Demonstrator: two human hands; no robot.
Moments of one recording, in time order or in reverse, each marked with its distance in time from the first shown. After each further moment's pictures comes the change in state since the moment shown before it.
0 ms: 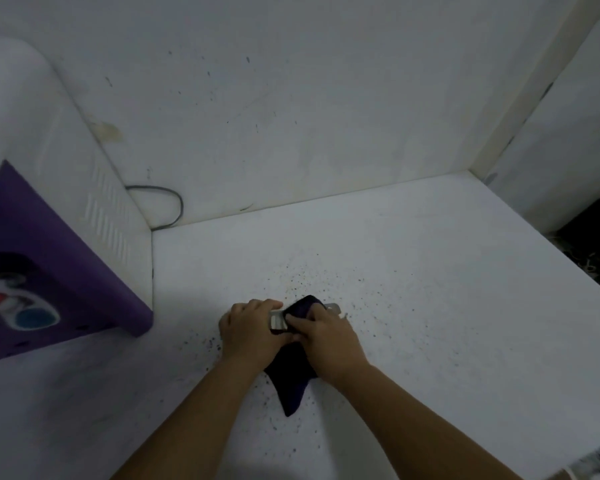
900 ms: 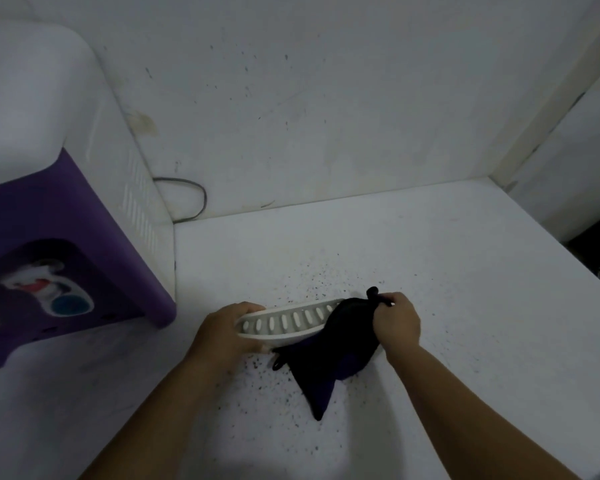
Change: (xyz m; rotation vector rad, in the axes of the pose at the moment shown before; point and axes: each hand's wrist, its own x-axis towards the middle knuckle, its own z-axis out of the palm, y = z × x) left_hand -0.011 -0.074 -0.042 -0.518 -0.183 -0.008; right_hand 0.016 0.030 -0.028 0.566 0.330 0.834
